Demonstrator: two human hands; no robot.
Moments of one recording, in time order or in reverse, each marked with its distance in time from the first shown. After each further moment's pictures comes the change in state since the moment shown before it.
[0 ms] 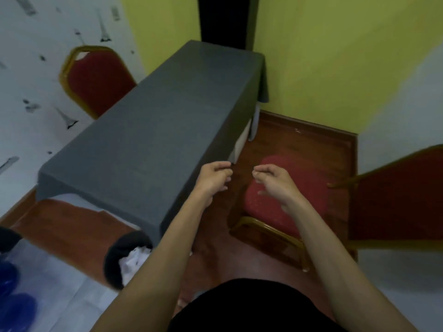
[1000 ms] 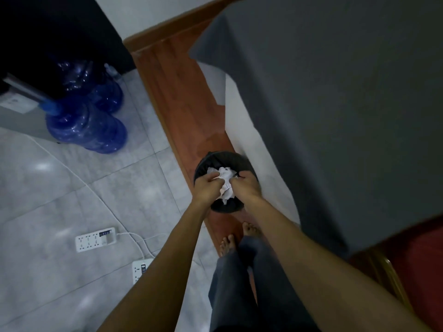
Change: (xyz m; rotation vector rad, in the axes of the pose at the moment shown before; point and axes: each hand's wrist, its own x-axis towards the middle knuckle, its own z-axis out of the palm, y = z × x) left_hand 0.072 -0.383 -0.360 -0.489 0.613 -0.584; right_hand 0.043 0.178 0.563 -0.652 -0.576 0.293
